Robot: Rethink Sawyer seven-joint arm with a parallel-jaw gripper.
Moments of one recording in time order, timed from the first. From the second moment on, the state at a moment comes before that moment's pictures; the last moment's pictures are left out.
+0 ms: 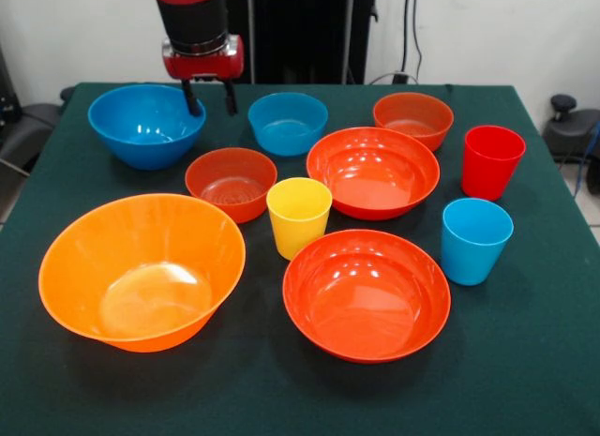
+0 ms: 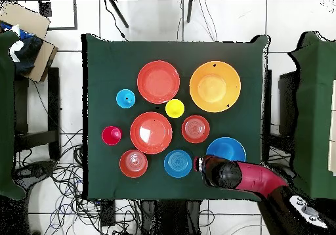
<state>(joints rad) -0.82 -0.57 0.22 1.98 -0.50 0.35 1.60</state>
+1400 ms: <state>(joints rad) -0.86 -0.55 0.27 1.98 -0.55 0.35 1.60</state>
